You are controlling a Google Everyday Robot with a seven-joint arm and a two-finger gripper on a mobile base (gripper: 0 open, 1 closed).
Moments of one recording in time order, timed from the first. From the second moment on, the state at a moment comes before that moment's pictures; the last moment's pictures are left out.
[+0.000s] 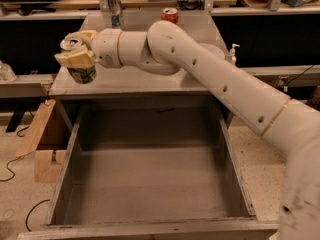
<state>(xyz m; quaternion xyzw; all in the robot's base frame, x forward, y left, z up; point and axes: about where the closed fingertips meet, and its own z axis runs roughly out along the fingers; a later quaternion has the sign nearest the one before) 0.658 0.223 0.946 -0.52 0.51 0.37 0.58</state>
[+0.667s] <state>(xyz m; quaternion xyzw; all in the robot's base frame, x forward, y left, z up) 0.547 0.203 0.970 -0.49 0.51 0.34 0.62</state>
